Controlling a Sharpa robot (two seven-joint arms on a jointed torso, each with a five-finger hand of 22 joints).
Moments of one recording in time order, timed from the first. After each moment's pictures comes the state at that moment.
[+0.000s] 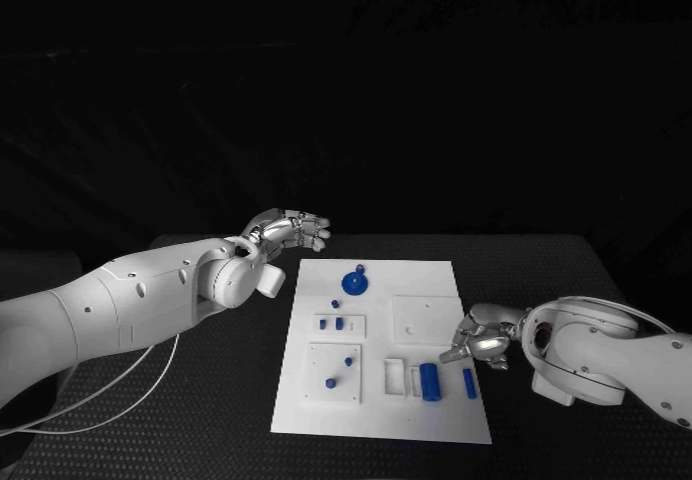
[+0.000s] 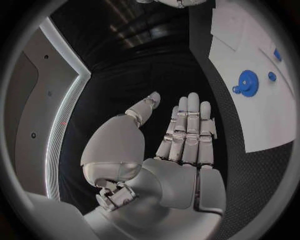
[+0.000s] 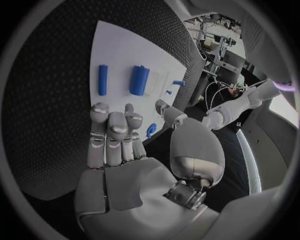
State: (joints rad) left arm 1.19 -0.69 -0.10 1.17 -0.10 -0.13 0.28; left_hand 1.03 -0.09 0.51 -0.21 0.08 0.83 0.19 0.26 0.52 1.18 0.12 0.08 0.26 1.01 0.07 0.58 0.44 0.02 0.74 -0.04 0.50 1.26; right arm 1.16 -0.98 -0.16 1.70 -1.12 0.00 -0.47; right_hand 0.80 -0.22 0.65 -0.04 0.05 0.94 0.10 0.35 0.55 1.17 -0.01 1.14 0.97 1.32 -0.12 1.19 1.12 0.22 1.20 -0.05 0.92 1.31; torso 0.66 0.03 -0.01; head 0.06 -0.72
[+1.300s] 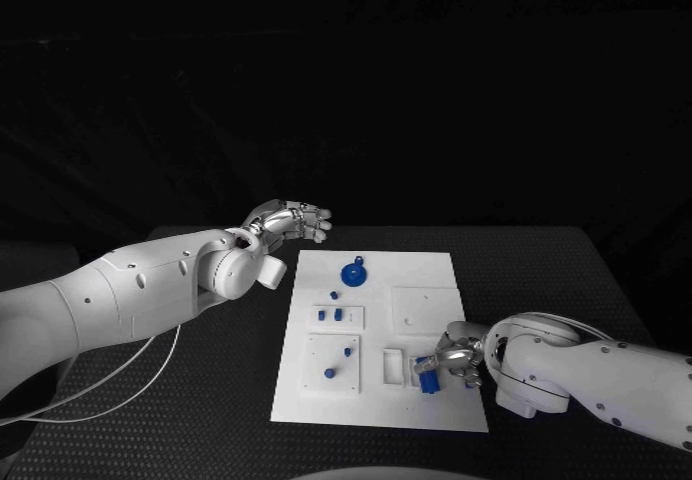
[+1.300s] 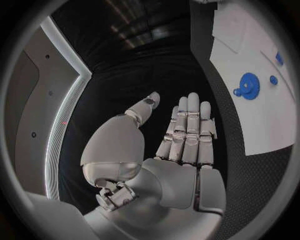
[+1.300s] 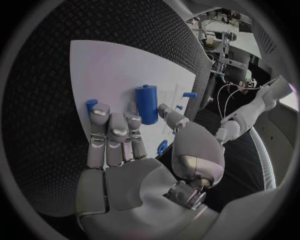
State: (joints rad) left arm 1.19 -0.69 -0.10 1.18 -0.10 -0.13 0.28; left_hand 1.03 -0.09 0.51 -0.21 0.08 0.83 0.19 0.26 0.52 1.18 0.12 0.08 0.26 1.01 0.07 0.58 0.44 0.02 0.74 -0.04 0.50 1.26; right arm 1.08 -0.83 -0.18 1.62 -1.07 -0.06 -0.58; right_hand 0.71 -0.23 0.68 -0.04 0.05 0.96 0.09 0.34 0.59 1.14 -0.02 1.15 1.01 1.32 -0.12 1.20 1.13 0.21 1.20 -0.07 0.96 1.31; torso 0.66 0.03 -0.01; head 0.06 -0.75
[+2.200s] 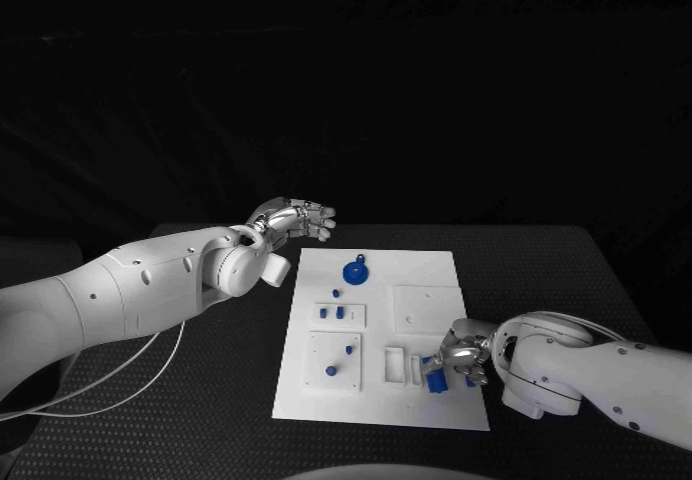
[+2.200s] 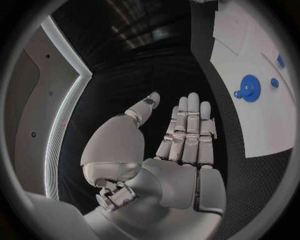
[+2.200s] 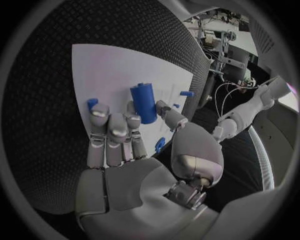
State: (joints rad) left arm 1.19 -0.69 -0.10 1.18 -0.10 -0.13 0.28; left_hand 1.03 -0.09 0.51 -0.21 0.08 0.83 0.19 0.26 0.52 1.18 0.12 0.08 0.26 1.01 0.07 0.58 0.45 0.02 0.74 -0.04 0.50 1.26; right arm 1.10 -0.86 -0.20 1.67 -1.07 -0.08 -0.59; right_hand 0.72 -0.12 0.78 -0.20 0.05 1.02 0.06 0.35 0.57 1.17 -0.03 1.13 1.02 1.32 -0.13 1.22 1.14 0.21 1.19 -0.06 0.98 1.31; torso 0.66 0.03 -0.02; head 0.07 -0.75
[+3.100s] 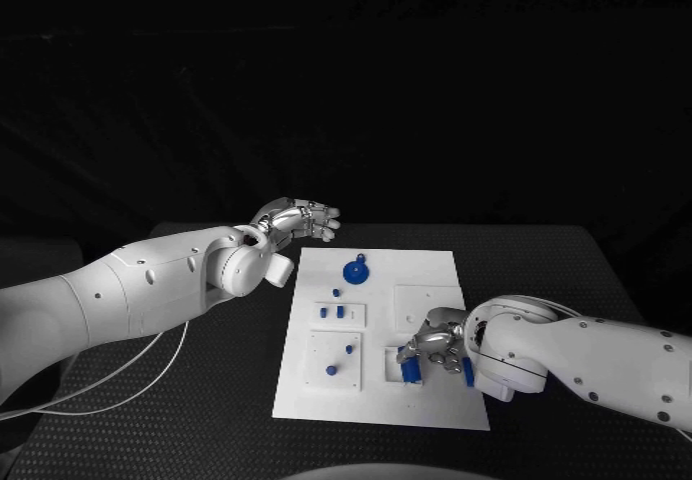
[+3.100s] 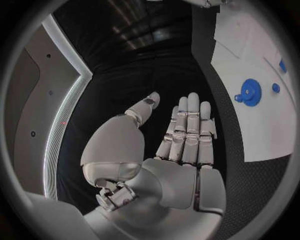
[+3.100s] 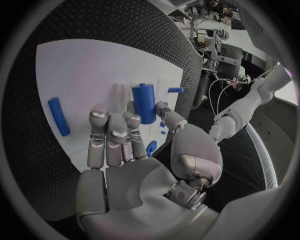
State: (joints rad) left arm 1.19 -0.68 -0.10 1.18 -0.10 -0.12 0.28; left_hand 1.03 -0.09 0.51 -0.20 0.08 0.83 0.19 0.26 0.52 1.18 0.12 0.08 0.26 1.01 0.07 0.57 0.45 0.02 0.74 -0.04 0.50 1.27; right arm 1.16 -0.74 -0.22 1.61 -0.96 -0.06 -0.60; right_hand 0.68 -0.09 0.77 -0.22 0.05 1.03 0.06 0.34 0.56 1.18 -0.04 1.12 1.03 1.33 -0.13 1.23 1.15 0.22 1.19 -0.05 0.99 1.31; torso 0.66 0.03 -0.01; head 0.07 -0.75
